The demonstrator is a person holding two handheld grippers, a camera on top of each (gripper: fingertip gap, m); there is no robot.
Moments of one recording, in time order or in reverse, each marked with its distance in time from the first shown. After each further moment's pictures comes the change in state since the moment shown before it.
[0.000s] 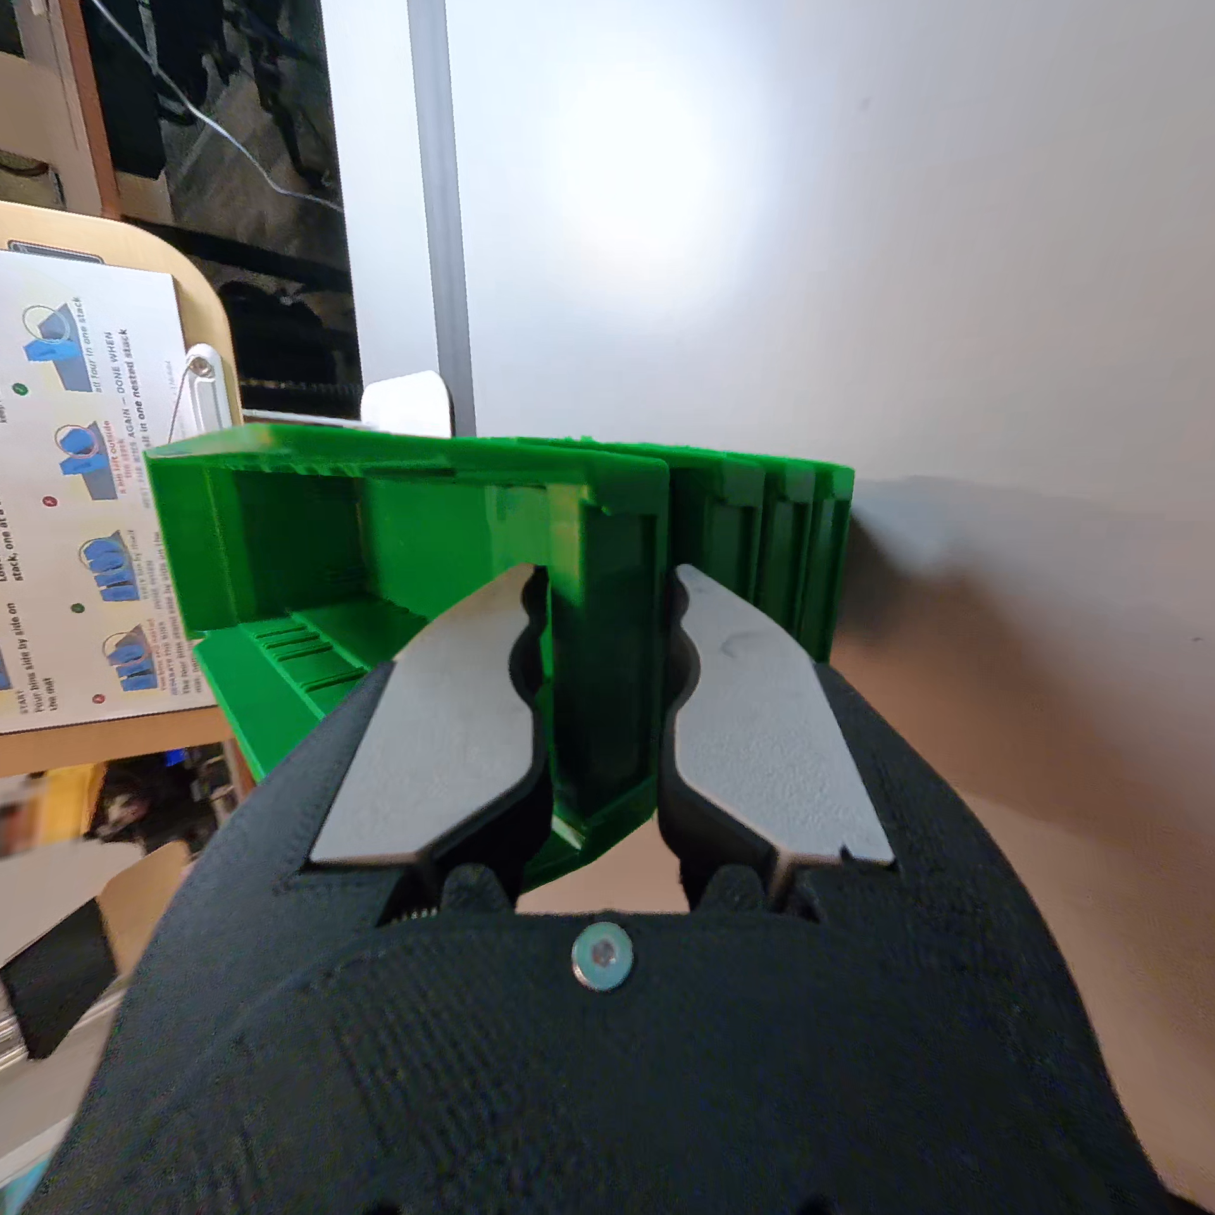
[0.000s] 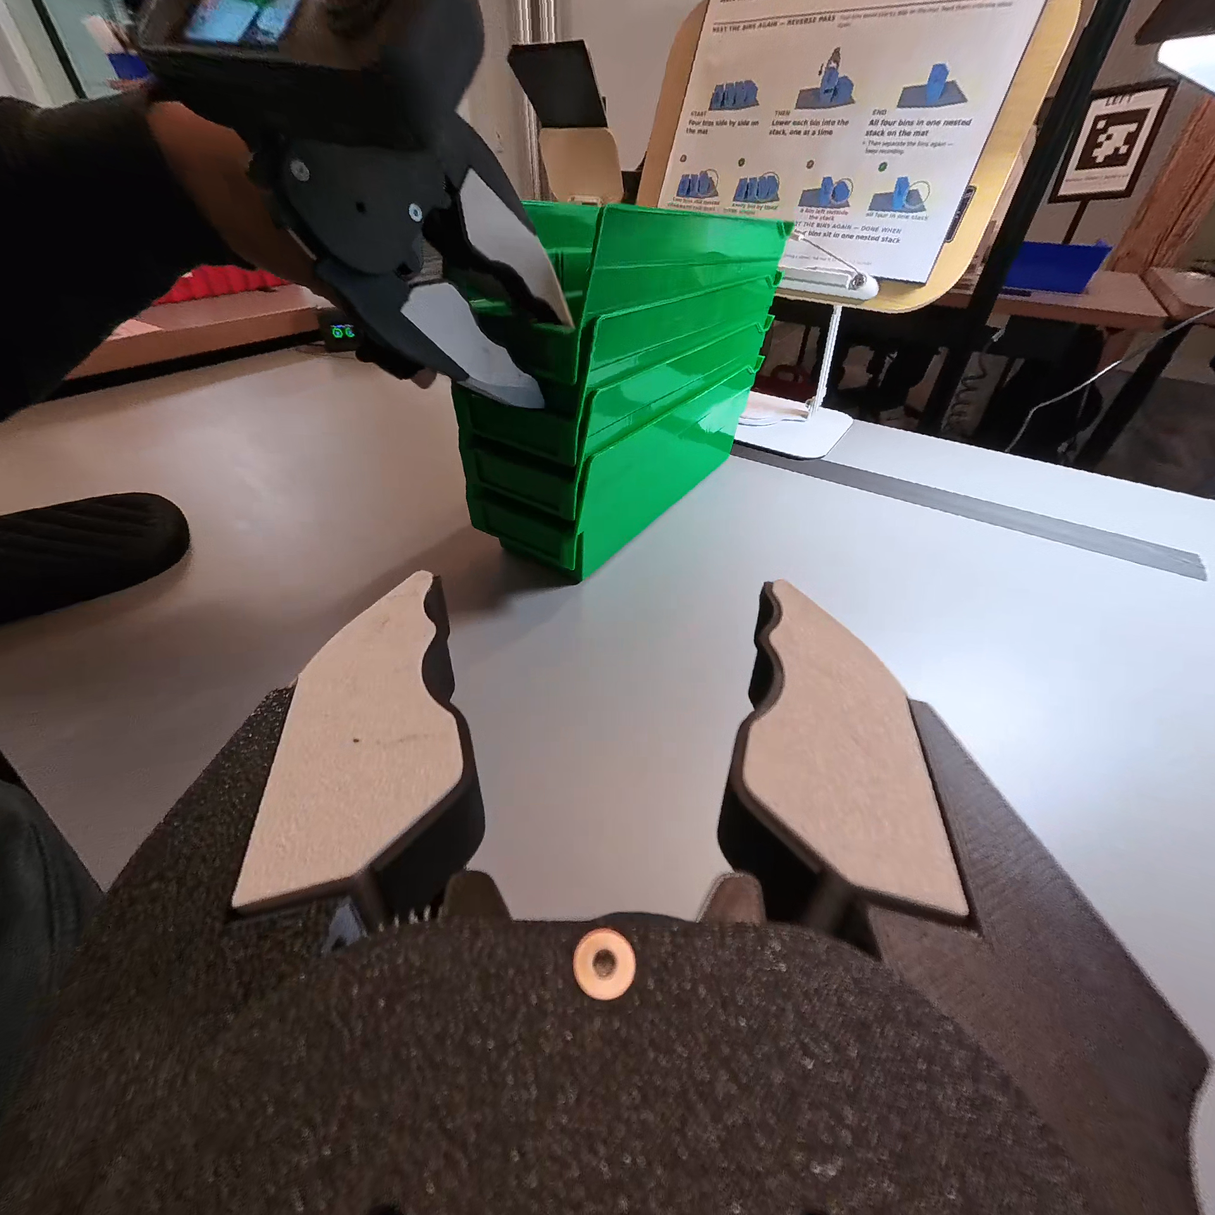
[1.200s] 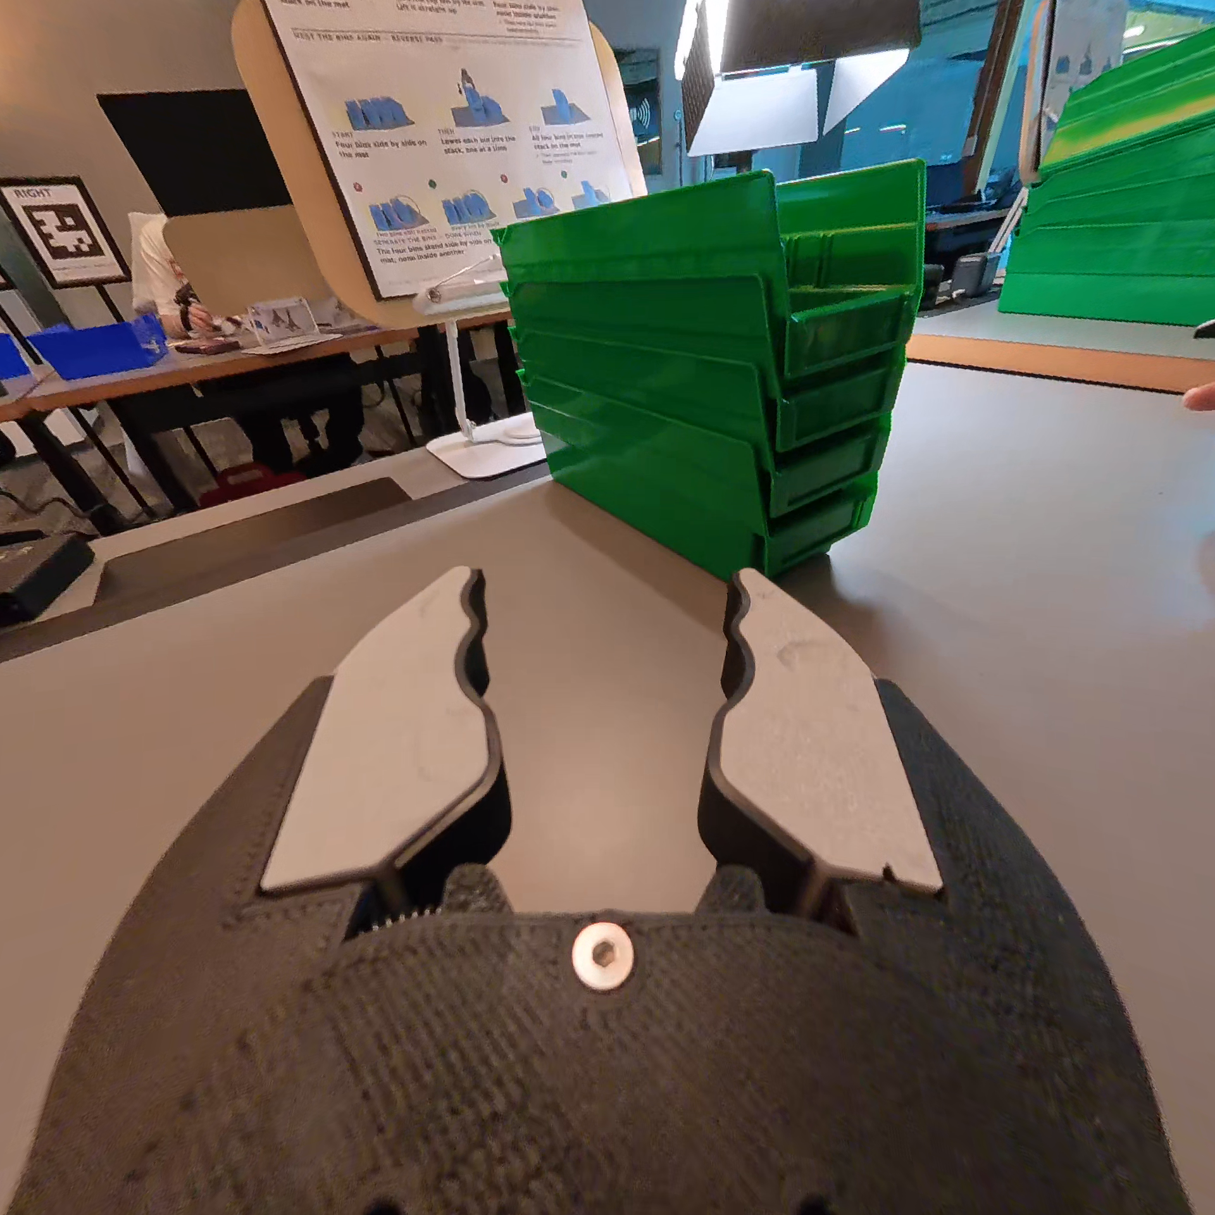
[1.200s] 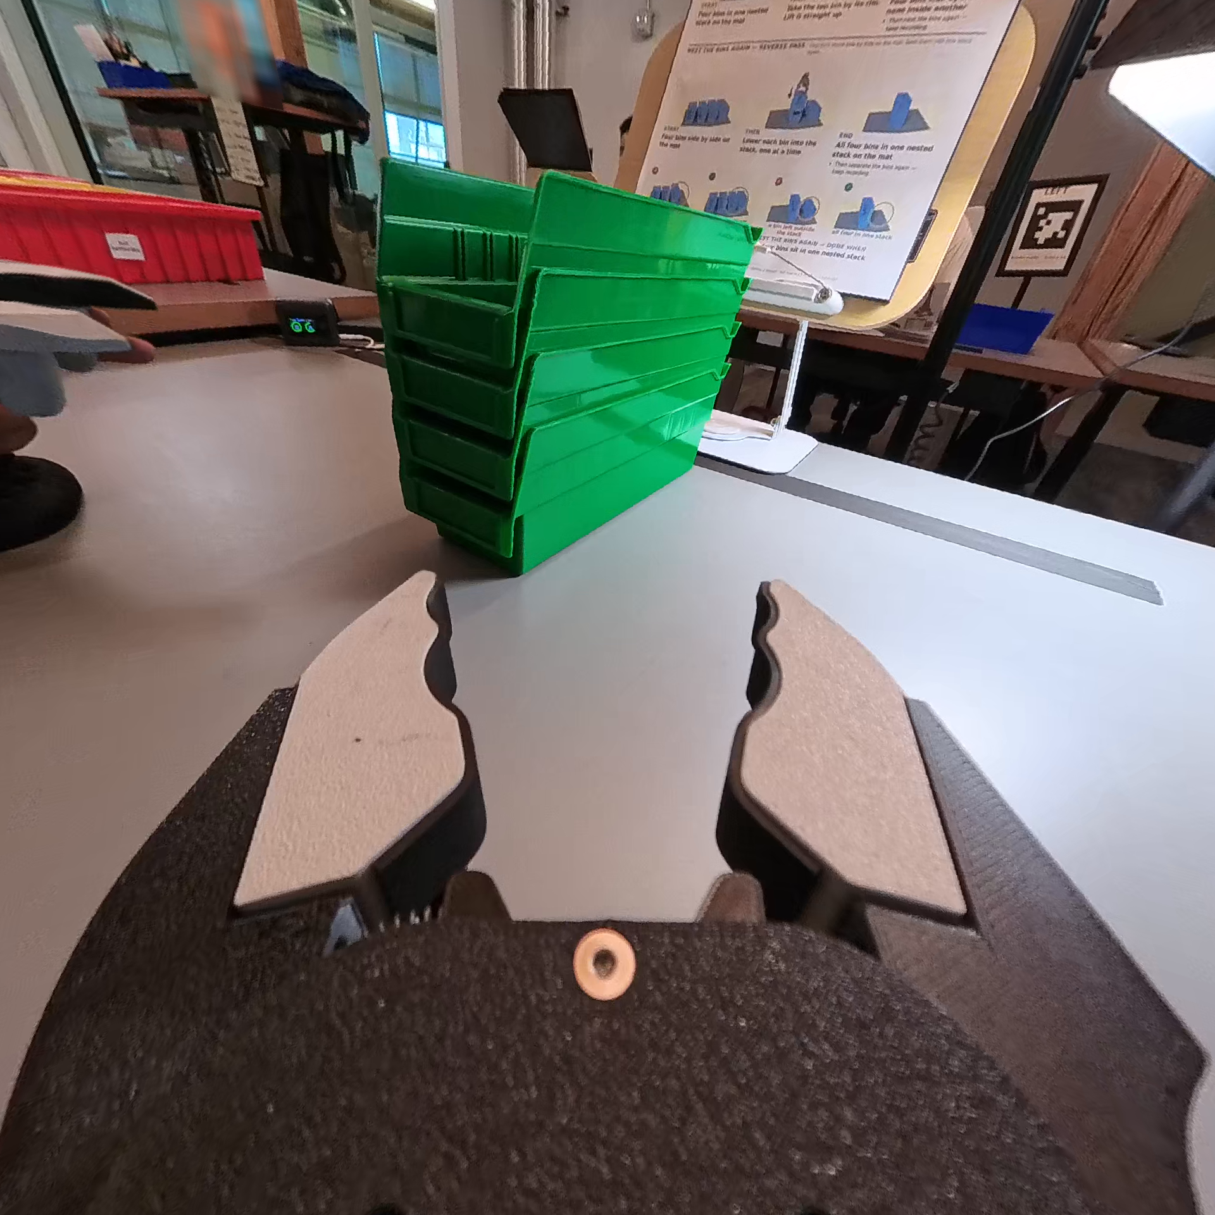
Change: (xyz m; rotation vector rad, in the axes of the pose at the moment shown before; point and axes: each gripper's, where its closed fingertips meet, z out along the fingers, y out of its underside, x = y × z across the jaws) left arm 0.068 0.181 -0.105 0.669 -0.348 -1.023; right arm 0.026 0.028 0.017 0.066 0.027 -0.066
